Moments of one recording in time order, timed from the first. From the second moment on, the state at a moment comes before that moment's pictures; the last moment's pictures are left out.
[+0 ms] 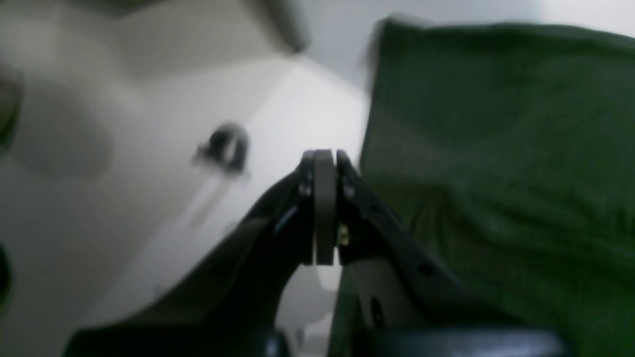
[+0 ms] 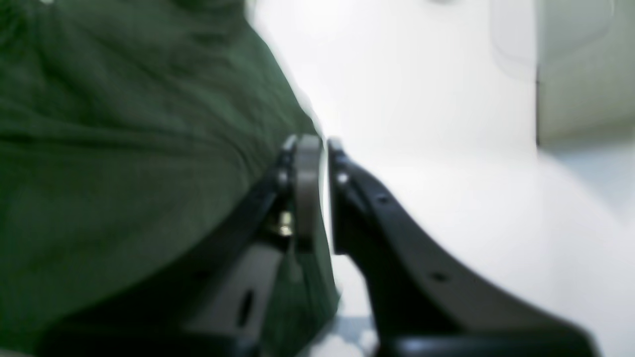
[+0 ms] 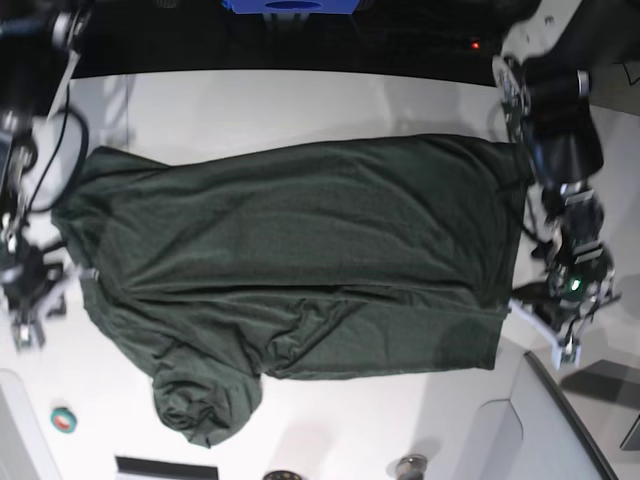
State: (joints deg) left arm -18.4 -15.7 -19.3 63.0 5.4 -14.2 36.0; right arm 4.1 11.3 19.7 87.5 -0.7 26.1 -41.3
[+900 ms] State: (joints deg) left arm 12.1 -17.4 -19.1 72.7 -6.7 -17.7 27.3; right arm -16.2 2.1 28.3 85.3 0.3 27.0 -41.1
